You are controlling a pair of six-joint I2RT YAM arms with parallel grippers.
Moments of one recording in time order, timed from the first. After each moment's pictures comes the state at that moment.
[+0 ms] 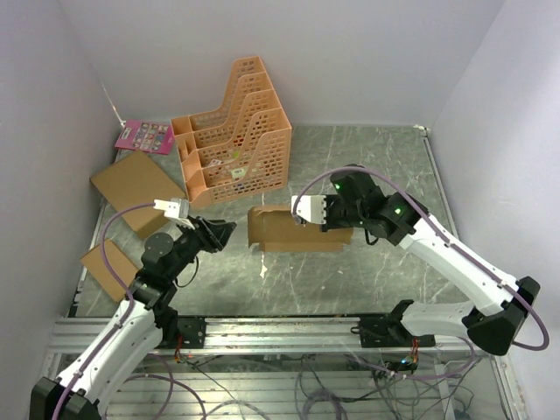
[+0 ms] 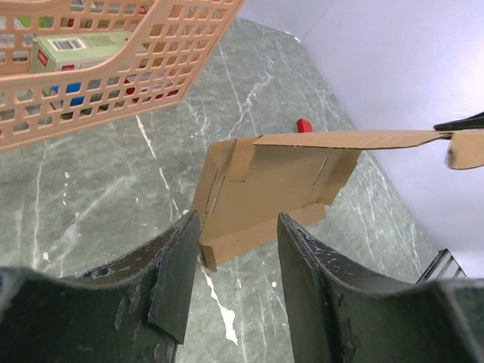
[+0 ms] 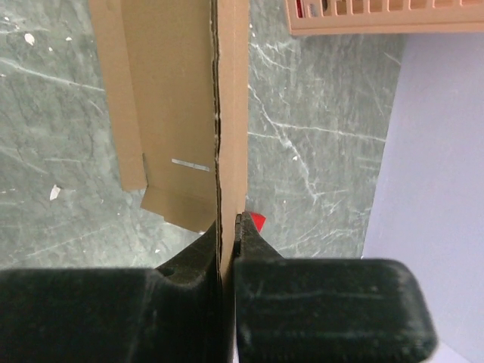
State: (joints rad) left arm -0.40 0.51 0.22 0.26 0.19 -0.56; right arm 0.79 1.22 1.27 -0.87 0.05 -0.97
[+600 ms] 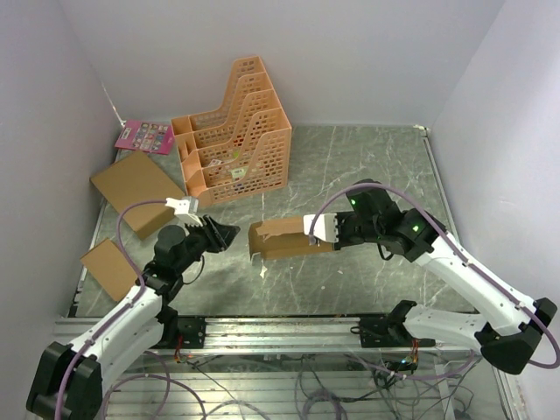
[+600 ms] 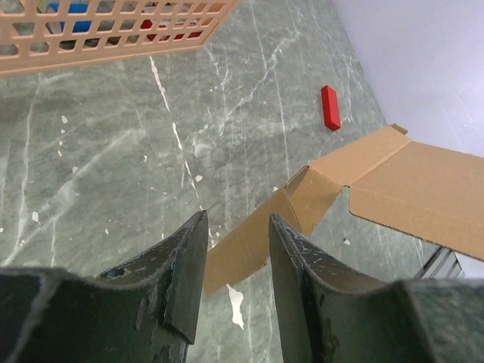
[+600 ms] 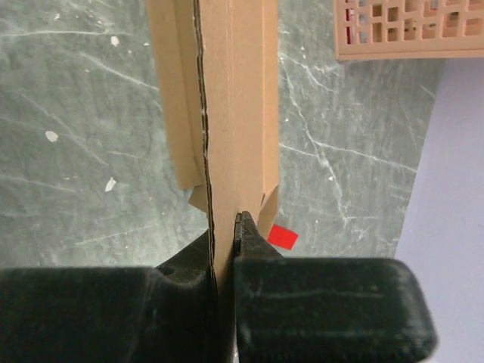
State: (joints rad) left arm -0.40 0.73 0.20 0.36 0.19 -0.63; right arm 0.78 1.06 1.14 -0.91 -0.09 -0.98
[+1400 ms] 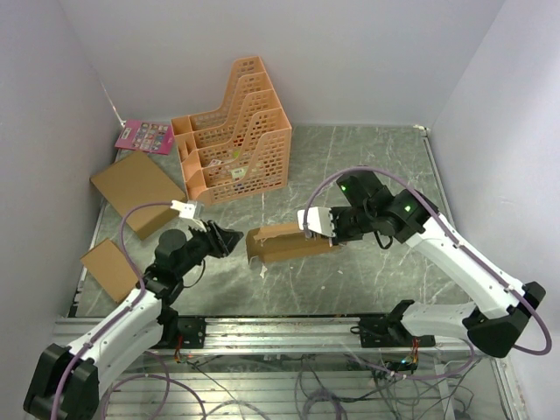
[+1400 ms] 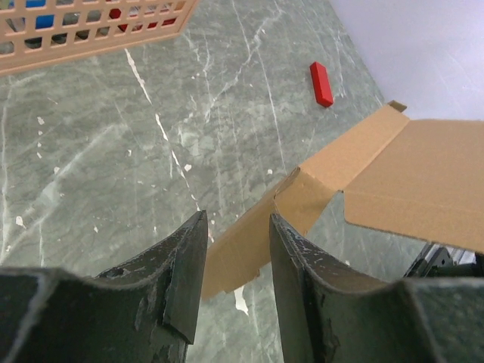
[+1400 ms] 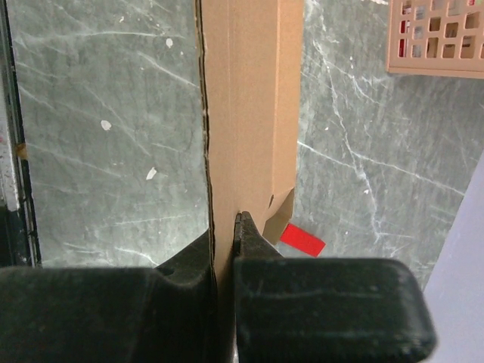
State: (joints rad) left arm -0.43 0.73 0.18 0.38 0.24 -0.57; right arm 0.77 1.19 1.31 -1.11 -0.19 -0.99
